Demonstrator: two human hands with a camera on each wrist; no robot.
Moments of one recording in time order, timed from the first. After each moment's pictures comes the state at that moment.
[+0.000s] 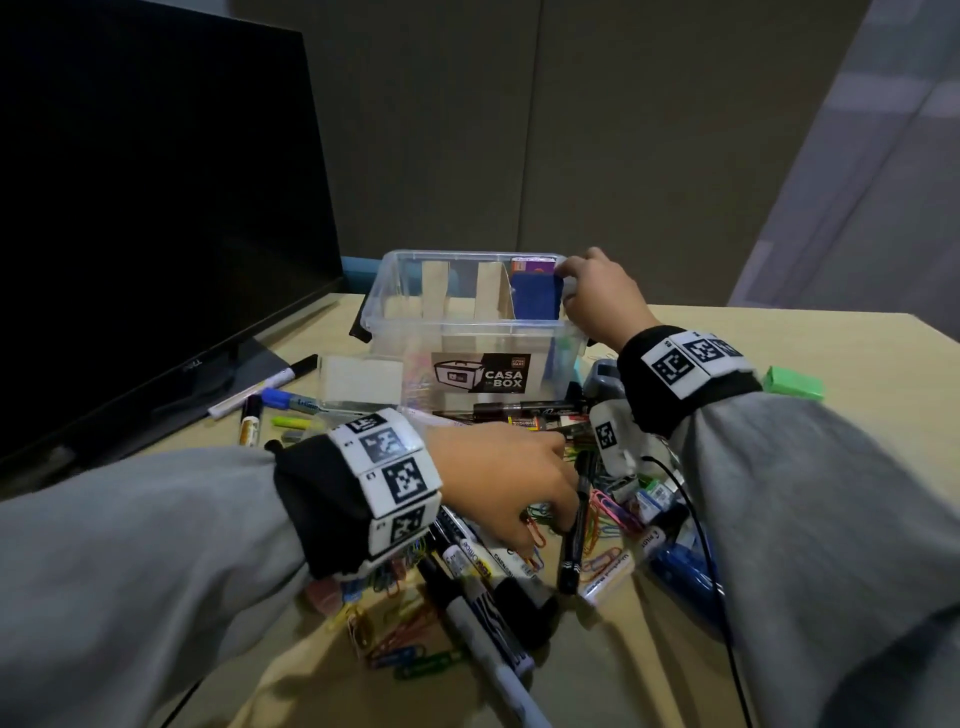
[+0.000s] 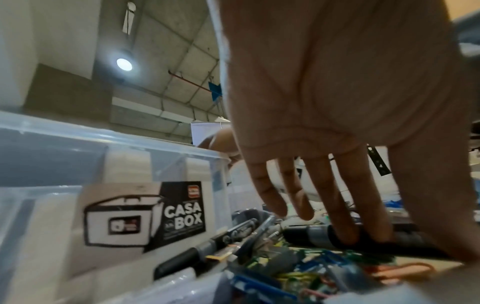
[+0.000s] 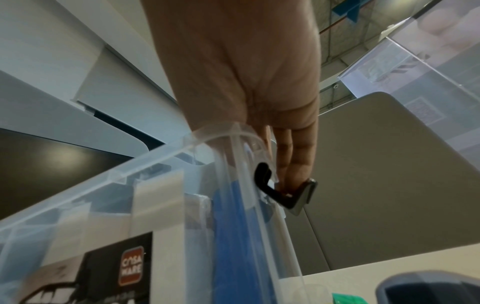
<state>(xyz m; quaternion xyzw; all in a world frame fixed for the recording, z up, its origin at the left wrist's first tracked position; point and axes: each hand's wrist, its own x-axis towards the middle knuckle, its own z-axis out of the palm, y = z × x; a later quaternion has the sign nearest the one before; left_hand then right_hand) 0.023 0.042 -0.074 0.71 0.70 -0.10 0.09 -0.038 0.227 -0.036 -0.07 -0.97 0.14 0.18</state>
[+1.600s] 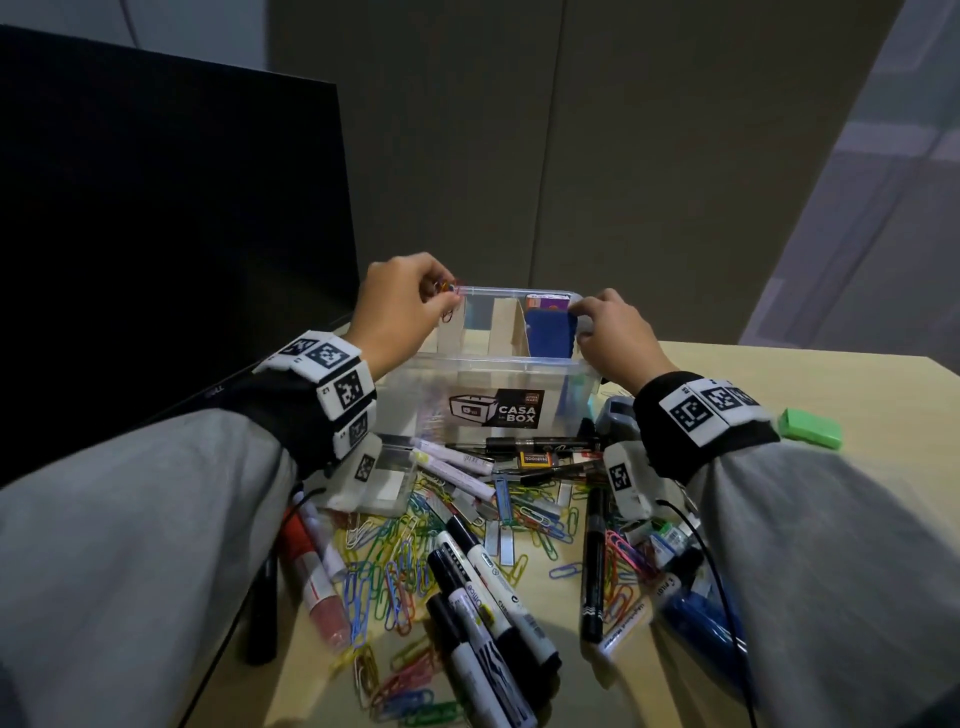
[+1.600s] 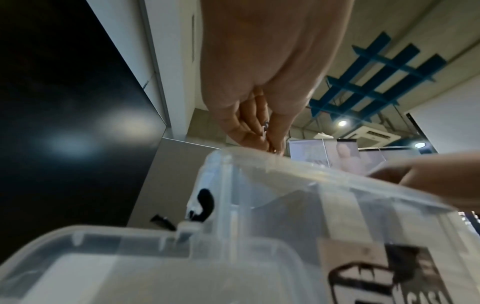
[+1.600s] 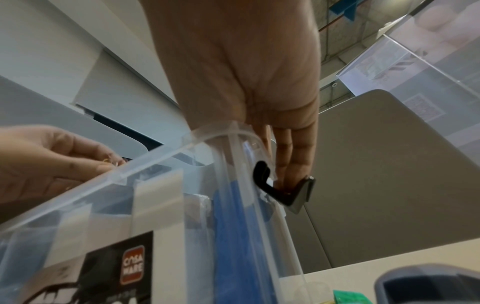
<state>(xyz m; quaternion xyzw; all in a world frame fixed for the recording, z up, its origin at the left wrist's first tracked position) -0.085 -0.005 -0.019 0.26 0.85 0.39 -0.24 -0.039 0.227 -0.037 -0.08 -0.97 0.16 0.17</state>
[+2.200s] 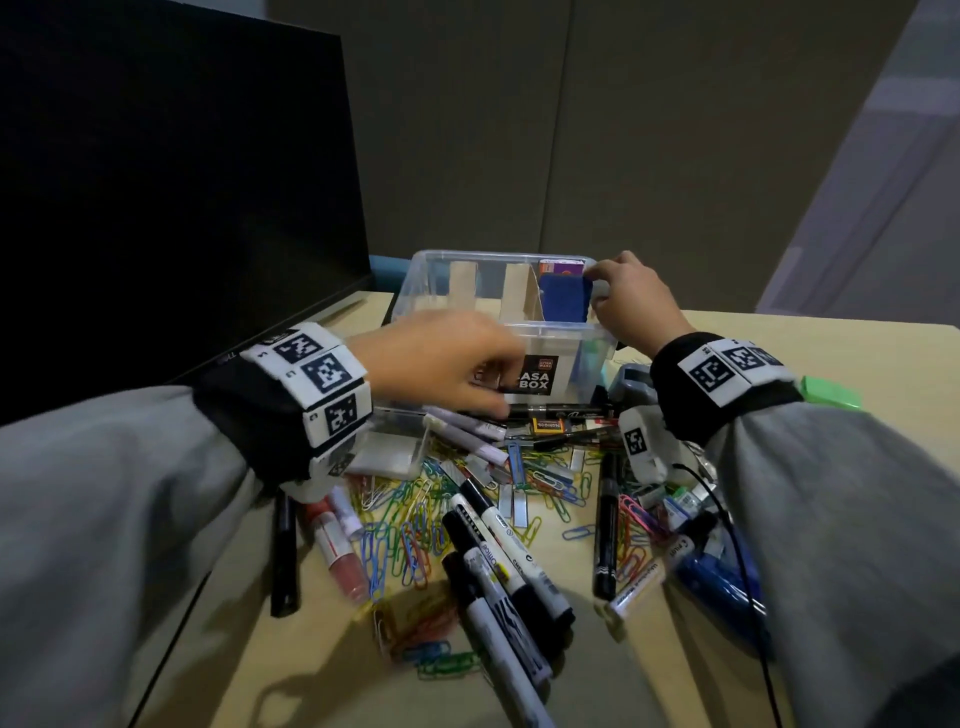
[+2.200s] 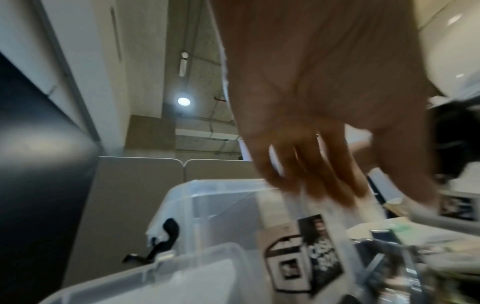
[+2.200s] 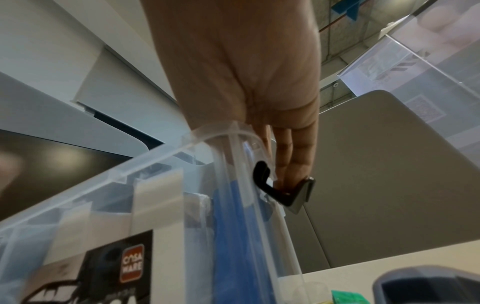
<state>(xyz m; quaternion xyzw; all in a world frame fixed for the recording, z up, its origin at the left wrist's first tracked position) -0.032 -0.014 -0.023 0.55 0.84 0.04 -0.02 -0.034 0.224 -0.033 -0.08 -0.97 0.14 0.17</state>
